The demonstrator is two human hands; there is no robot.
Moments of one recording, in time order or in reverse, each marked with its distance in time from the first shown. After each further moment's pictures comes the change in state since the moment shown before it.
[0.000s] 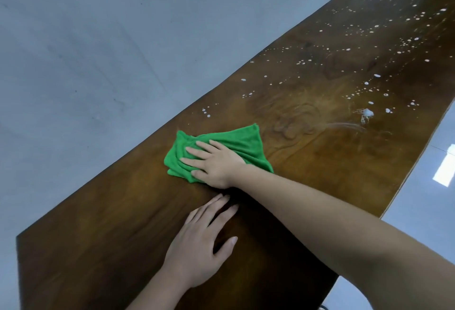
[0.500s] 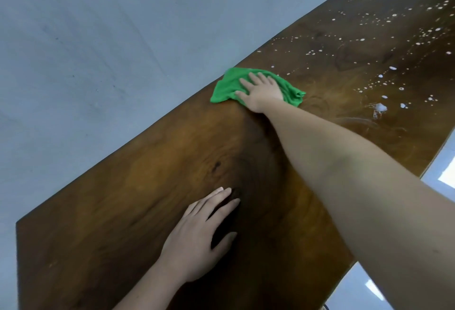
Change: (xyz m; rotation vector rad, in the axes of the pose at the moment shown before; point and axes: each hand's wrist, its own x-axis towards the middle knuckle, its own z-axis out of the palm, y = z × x) left_hand 0.004 0.002 -0.006 0.018 -0.056 -0.041; right_hand 0.042 0.172 -0.065 0.053 0.162 0.594
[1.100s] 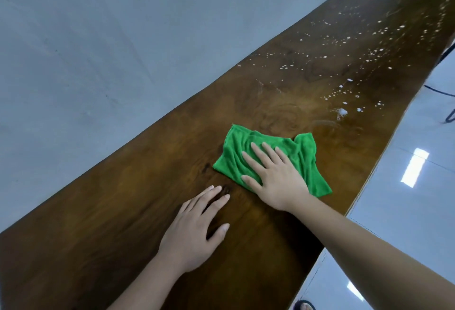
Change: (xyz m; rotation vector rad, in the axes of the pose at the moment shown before) left_hand -0.004 -0.007 0.009 -0.034 0.079 0.063; right_hand -0.270 0.000 0.042 -0.046 -0.008 -0.118
